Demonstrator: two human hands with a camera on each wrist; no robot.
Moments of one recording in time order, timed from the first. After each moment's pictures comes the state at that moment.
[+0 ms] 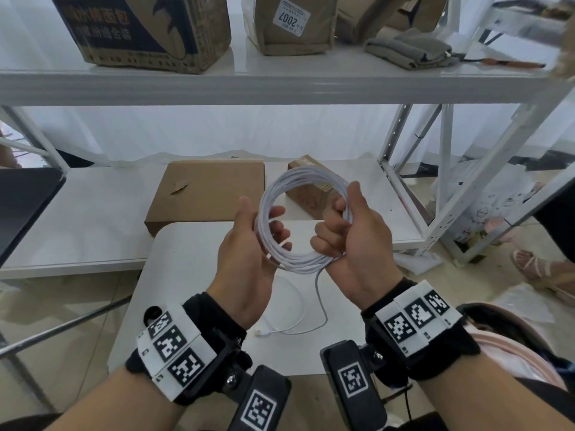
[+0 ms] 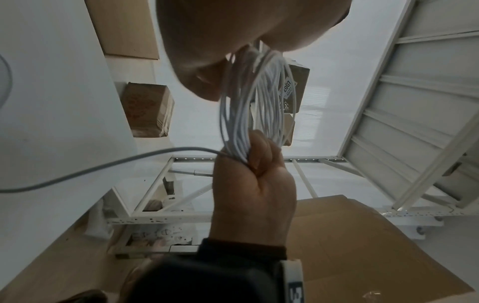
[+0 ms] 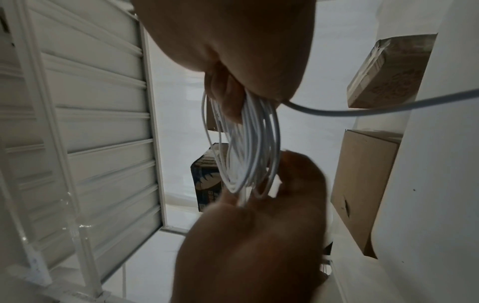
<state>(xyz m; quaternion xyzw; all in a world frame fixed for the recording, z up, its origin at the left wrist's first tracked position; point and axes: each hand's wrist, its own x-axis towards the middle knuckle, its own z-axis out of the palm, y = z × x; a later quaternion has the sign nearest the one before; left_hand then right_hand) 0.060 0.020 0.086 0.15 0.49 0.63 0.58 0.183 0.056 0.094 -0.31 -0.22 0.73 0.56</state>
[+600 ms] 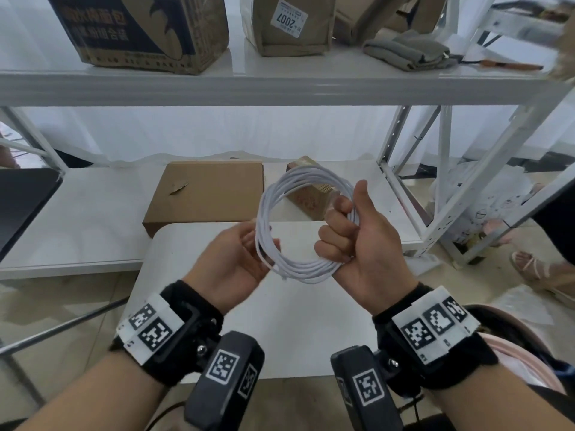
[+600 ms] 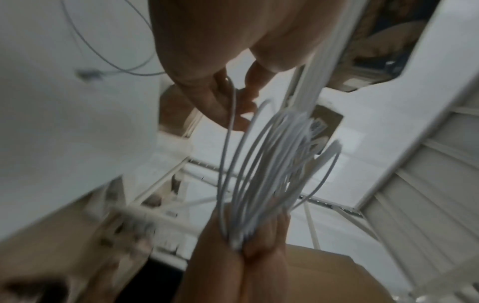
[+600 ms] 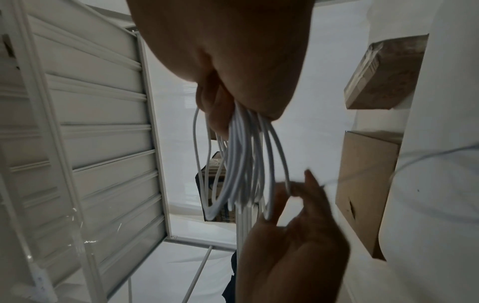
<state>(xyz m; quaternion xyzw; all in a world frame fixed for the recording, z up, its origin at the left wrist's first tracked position) 0.028 0.034 0.072 0.05 0.39 0.56 0.73 0.196 0.054 0.098 -0.27 -0.22 0.78 0.52</state>
